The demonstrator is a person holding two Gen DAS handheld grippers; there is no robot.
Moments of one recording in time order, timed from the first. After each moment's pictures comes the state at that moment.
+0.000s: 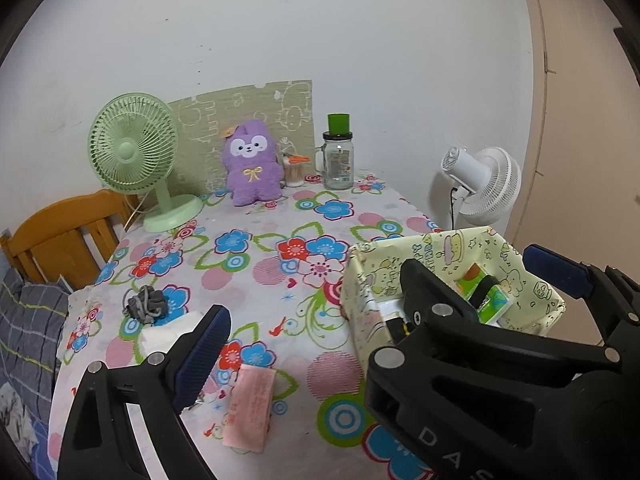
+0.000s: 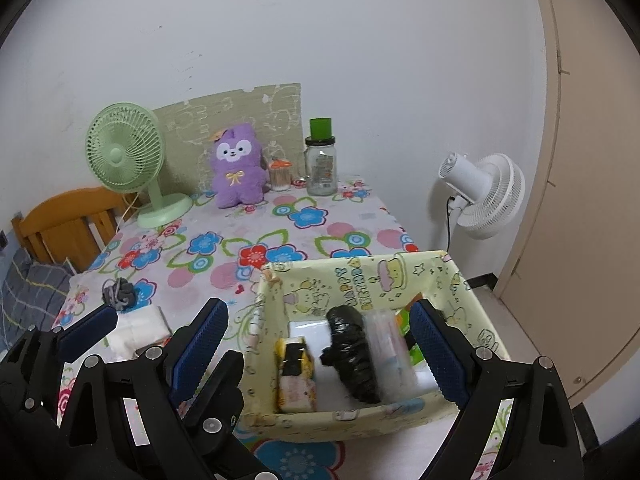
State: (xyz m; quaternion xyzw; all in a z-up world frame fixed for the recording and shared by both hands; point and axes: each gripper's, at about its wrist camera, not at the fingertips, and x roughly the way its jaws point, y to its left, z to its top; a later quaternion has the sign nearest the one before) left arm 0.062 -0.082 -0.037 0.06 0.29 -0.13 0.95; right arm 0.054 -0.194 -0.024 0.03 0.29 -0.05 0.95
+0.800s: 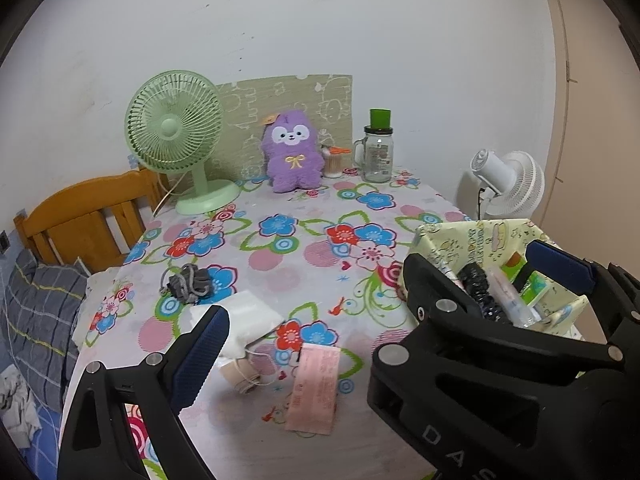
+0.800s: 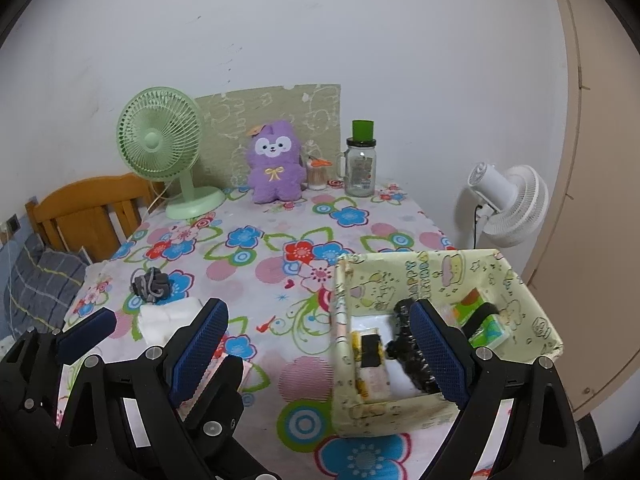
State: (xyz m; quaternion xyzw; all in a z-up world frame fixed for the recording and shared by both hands) left arm 0.060 -0.022 -0.051 0.04 0.29 -0.10 0.95; right arm 0.056 -0.130 -0.036 0.02 0.28 -0.02 0.96
